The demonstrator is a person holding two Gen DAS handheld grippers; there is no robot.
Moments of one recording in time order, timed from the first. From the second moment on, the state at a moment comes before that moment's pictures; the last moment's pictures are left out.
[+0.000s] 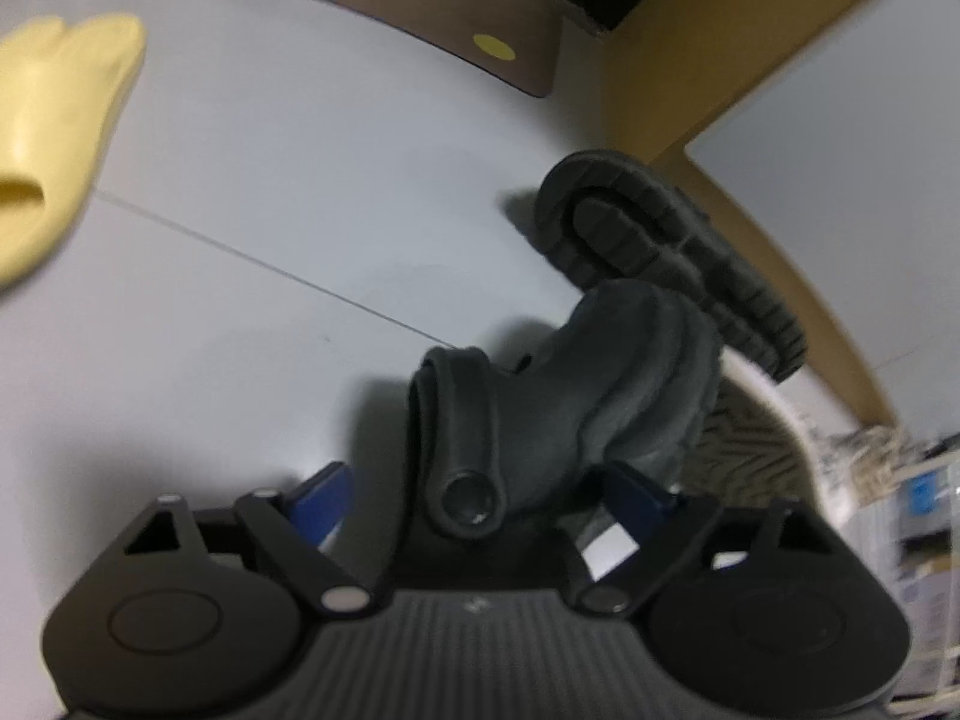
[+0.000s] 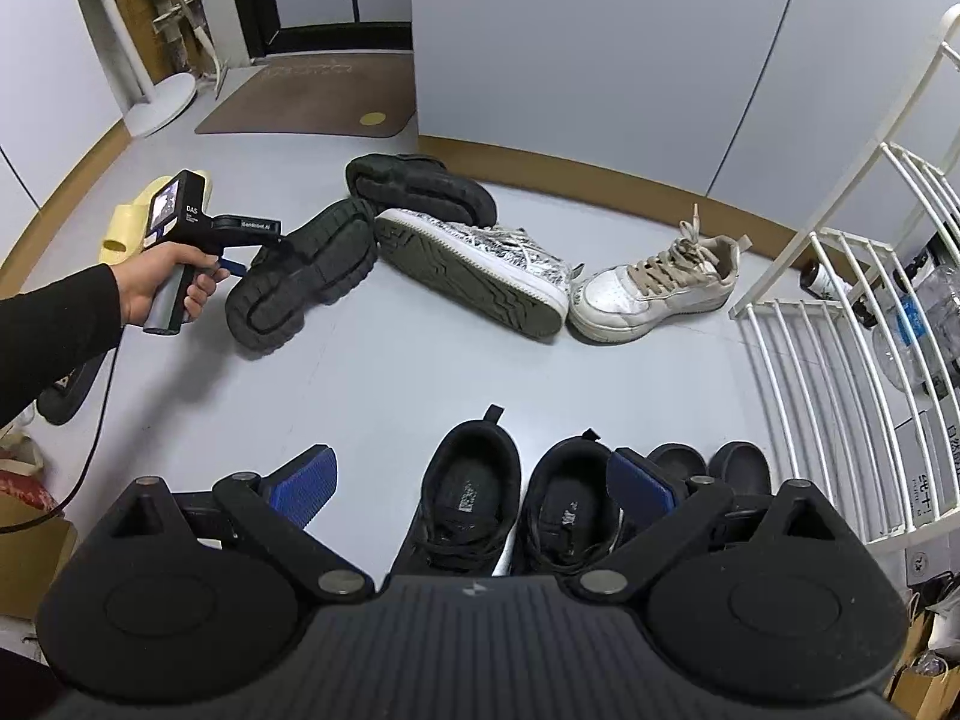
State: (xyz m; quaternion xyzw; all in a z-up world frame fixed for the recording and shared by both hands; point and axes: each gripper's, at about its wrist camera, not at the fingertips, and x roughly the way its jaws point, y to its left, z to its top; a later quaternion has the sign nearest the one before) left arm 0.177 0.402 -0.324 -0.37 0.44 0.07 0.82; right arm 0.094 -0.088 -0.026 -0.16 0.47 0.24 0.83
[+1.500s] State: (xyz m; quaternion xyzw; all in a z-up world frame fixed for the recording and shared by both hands) left arm 0.076 0.297 -0.295 -0.25 0.48 -0.12 0.83; right arm 0.088 -0.081 -0.036 -0.18 0.49 0.25 0.81
